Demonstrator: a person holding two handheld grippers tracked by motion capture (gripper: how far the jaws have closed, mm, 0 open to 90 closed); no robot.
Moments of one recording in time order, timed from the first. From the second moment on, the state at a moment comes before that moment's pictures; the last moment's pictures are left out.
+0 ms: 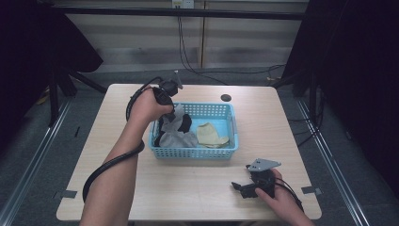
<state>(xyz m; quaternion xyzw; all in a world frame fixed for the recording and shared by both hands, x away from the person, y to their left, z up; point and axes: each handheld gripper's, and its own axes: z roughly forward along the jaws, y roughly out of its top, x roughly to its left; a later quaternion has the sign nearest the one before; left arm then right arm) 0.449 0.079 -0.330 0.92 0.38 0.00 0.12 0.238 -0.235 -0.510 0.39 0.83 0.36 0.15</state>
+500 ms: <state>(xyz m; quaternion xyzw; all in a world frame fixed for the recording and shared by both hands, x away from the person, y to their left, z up) 0.448 0.094 -0.313 0.91 0.39 0.00 0.12 0.238 -0.235 -0.510 0.39 0.83 0.36 0.15</state>
